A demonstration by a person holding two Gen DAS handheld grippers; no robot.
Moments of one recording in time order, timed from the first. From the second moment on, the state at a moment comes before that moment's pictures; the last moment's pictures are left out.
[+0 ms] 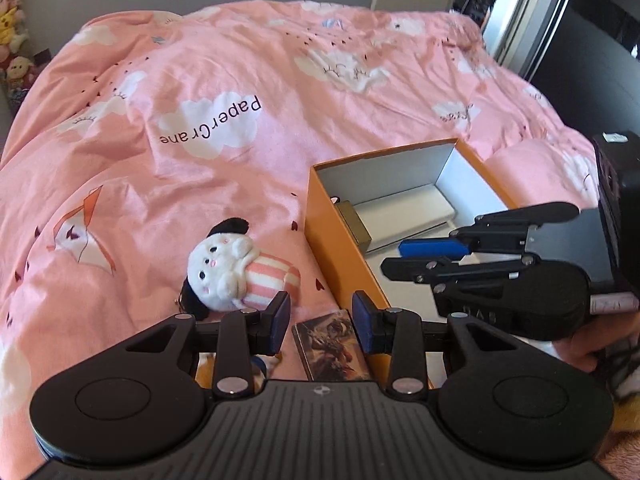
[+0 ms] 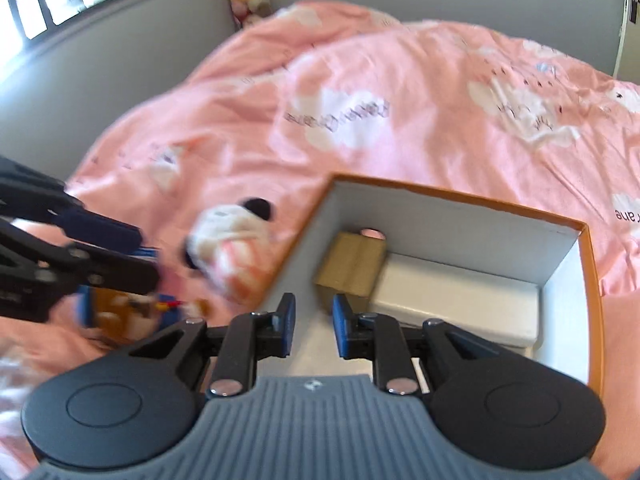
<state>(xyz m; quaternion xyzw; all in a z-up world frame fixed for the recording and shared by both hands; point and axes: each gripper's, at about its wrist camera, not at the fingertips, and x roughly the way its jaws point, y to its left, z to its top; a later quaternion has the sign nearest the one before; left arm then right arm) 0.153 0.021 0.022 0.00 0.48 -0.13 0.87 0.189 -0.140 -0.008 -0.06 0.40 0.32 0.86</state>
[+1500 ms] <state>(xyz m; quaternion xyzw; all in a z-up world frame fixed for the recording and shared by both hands) 0.084 0.071 -0.072 -0.25 0.52 0.01 0.81 0.086 -0.074 -0.037 -0.20 0.37 0.31 0.85</state>
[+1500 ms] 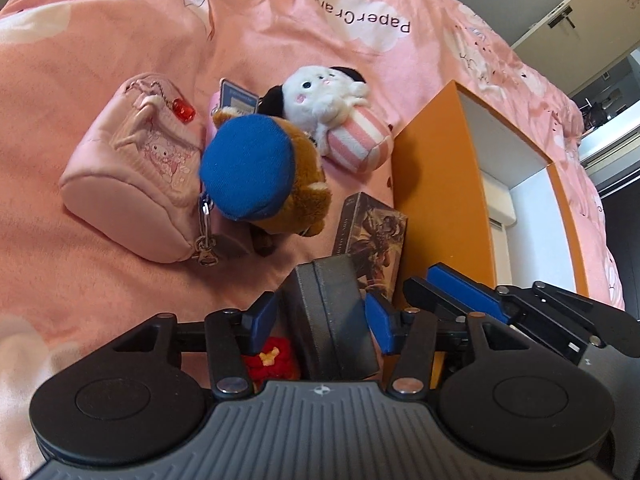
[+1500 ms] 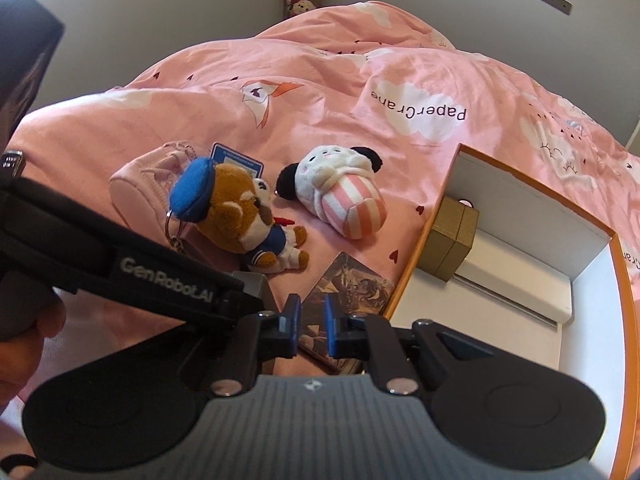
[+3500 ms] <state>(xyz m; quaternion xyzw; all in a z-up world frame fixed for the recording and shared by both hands) 0.062 0.105 -0.088 -0.40 0.48 0.01 0.78 0.114 -0.074 -0.043 -0.09 0.48 0.37 0.79</state>
